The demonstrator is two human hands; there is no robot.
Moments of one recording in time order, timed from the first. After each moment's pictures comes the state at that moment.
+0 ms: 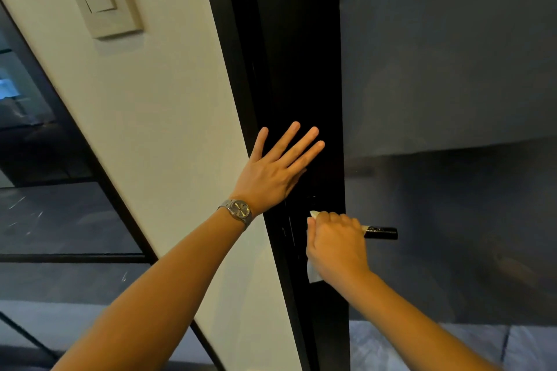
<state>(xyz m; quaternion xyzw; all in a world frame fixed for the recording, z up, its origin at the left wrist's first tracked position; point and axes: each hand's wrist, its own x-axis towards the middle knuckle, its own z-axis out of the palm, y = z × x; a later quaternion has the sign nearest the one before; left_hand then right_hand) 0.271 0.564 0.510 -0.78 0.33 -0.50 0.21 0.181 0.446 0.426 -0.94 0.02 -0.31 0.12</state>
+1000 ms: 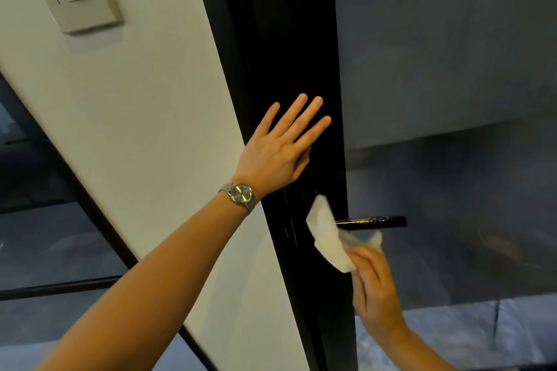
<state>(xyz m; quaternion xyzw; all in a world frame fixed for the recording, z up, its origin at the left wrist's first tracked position) 0.276 0.558 0.541 -0.74 0.40 -0.51 0.17 0.148 0.433 0.321 -0.81 -0.07 -0.43 0.40</state>
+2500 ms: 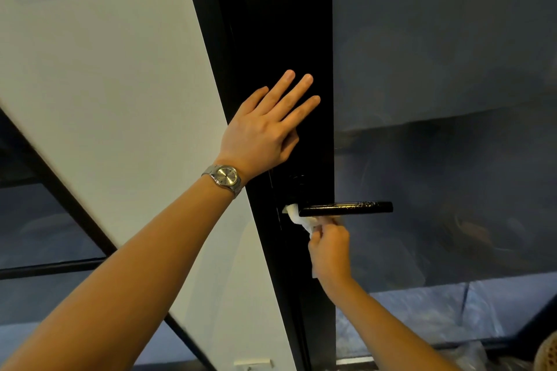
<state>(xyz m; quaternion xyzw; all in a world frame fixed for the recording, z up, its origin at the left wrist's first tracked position) 0.283 0.555 0.534 -0.74 0.41 -0.52 0.12 0.185 0.458 0.366 -0.84 0.15 -0.21 0.47</state>
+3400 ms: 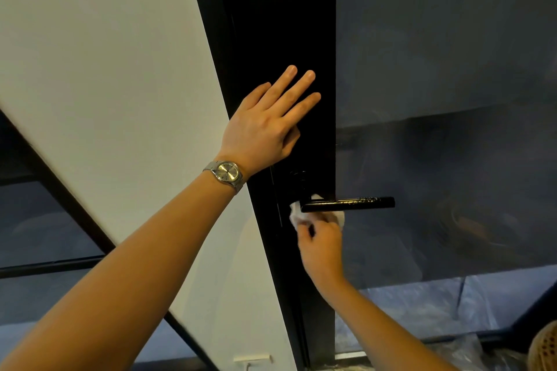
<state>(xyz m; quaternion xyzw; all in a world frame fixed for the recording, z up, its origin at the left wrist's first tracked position) 0.285 0.556 0.534 -0.73 0.42 -0.52 0.10 0.192 0.475 0.357 -0.79 0.13 -0.29 0.53</state>
